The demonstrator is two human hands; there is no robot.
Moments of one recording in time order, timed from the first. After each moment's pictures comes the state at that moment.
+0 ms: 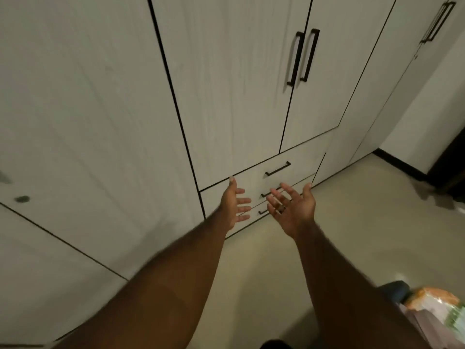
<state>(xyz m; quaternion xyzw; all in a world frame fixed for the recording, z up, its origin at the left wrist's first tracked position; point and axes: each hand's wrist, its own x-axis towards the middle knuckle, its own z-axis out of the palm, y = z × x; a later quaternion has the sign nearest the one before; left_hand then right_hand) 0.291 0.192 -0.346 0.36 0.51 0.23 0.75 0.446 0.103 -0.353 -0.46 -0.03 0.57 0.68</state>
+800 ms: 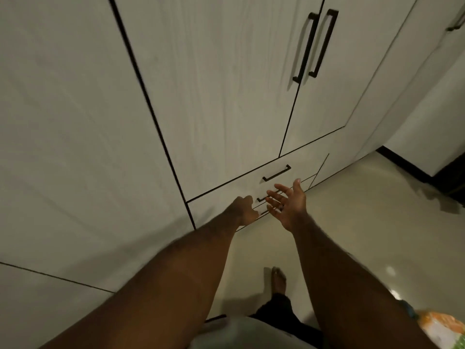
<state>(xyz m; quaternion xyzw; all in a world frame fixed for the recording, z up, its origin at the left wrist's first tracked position) 0.372 0.297 -0.432 0.78 0.51 -0.08 0.35 0.517 0.222 -0.414 -0.57 -0.06 0.55 0.60</state>
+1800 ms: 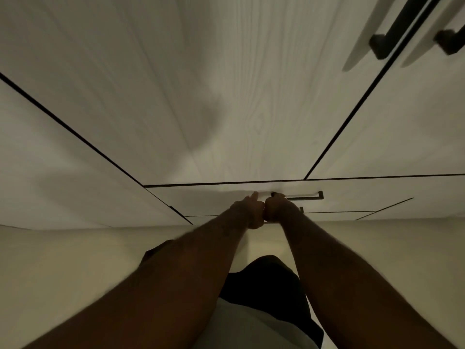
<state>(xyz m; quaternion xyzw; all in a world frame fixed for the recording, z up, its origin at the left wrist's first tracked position) 0.569 0.460 -0.593 0.70 0.59 -0.20 0.34 0.687 0.498 -0.646 -0.59 -0.70 0.30 -0.26</state>
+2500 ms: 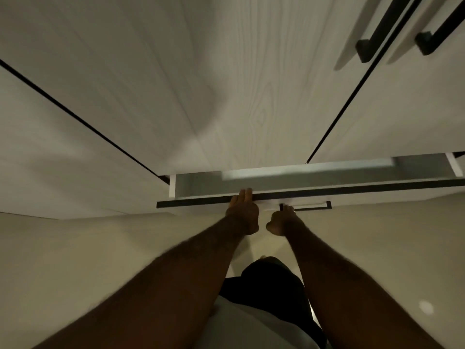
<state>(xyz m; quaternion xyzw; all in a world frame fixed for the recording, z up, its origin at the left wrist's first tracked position) 0.544 0.392 -0.553 0.74 0.58 -0.25 0.24 0.696 0.406 -0.630 -0.63 -0.61 0.41 -0.25</state>
